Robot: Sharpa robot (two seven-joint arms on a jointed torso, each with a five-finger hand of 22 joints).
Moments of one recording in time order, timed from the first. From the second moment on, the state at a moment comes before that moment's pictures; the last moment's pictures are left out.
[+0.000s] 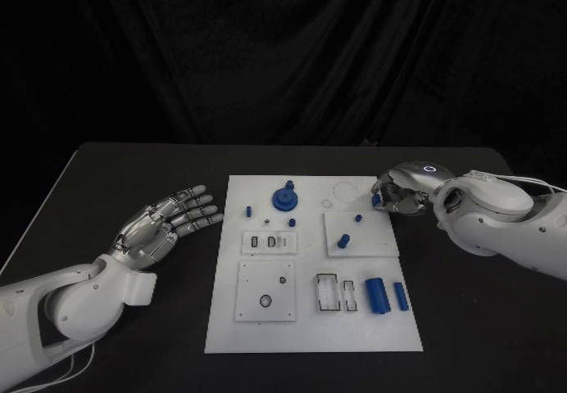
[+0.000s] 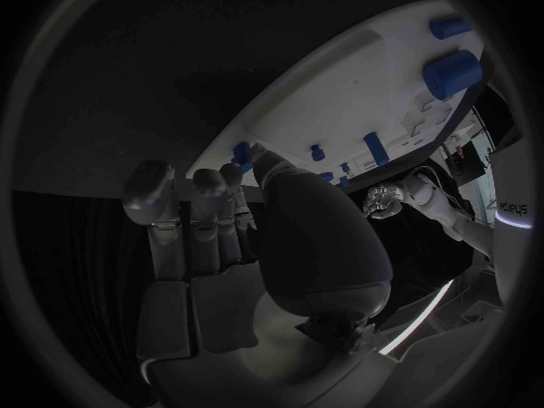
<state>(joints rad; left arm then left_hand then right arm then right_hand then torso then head) 1.19 -1.08 -0.21 1.63 0.20 0.18 0.64 1.33 0.17 0.25 0.14 0.66 0.59 0.15 0.21 0.07 0.42 0.24 0.56 0.09 0.48 0.23 0.53 0.13 0.14 0.50 0.29 0.34 0.14 1.43 -1.04 -0.25 1.58 -1.64 -0.30 -0.24 1.38 -0.08 0.24 0.21 0.12 0.84 0.10 0.10 0.21 0.98 0.02 1.04 0.83 1.32 -0.03 1.06 1.11 0.09 1.34 0.08 1.04 1.31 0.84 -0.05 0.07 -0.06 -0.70</state>
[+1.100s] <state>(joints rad) 1.19 -1.08 -0.21 1.63 0.20 0.18 0.63 1.33 0.17 0.25 0.14 0.65 0.59 0.15 0.21 0.07 0.42 0.24 0.56 0.09 0.48 0.23 0.53 0.13 0.14 0.50 0.29 0.34 0.14 1.44 -1.05 -0.25 1.71 -1.64 -0.38 -0.24 1.44 -0.07 0.26 0.17 0.31 0.94 0.11 0.24 0.33 0.98 0.02 1.03 0.83 1.33 -0.03 1.05 1.13 0.09 1.35 0.08 1.03 1.31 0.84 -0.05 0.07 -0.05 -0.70</state>
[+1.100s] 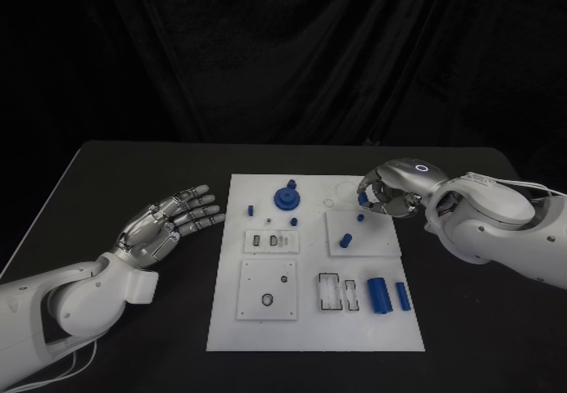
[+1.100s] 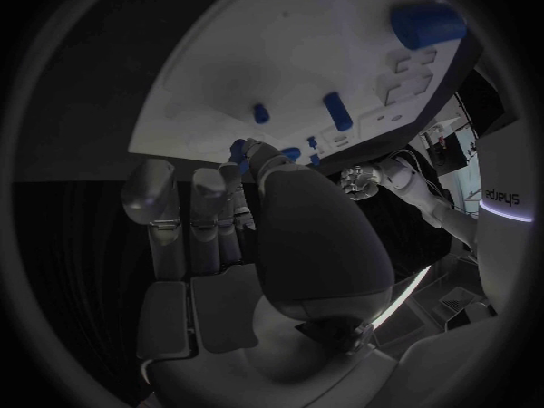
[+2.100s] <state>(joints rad) 1.19 -1.07 -0.21 1.62 0.20 0.18 0.63 1.32 0.17 0.26 0.14 0.65 0.59 0.15 0.21 0.07 0.42 0.24 0.56 0.09 0.48 0.23 0.53 0.13 0.14 0.50 0.29 0.34 0.14 1.40 -0.76 -0.25 1.73 -1.67 -0.31 -0.21 1.44 -0.08 0.26 0.16 0.32 0.96 0.10 0.26 0.33 0.99 0.03 1.03 0.84 1.33 -0.03 1.04 1.12 0.09 1.35 0.08 0.99 1.31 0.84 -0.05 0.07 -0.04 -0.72</state>
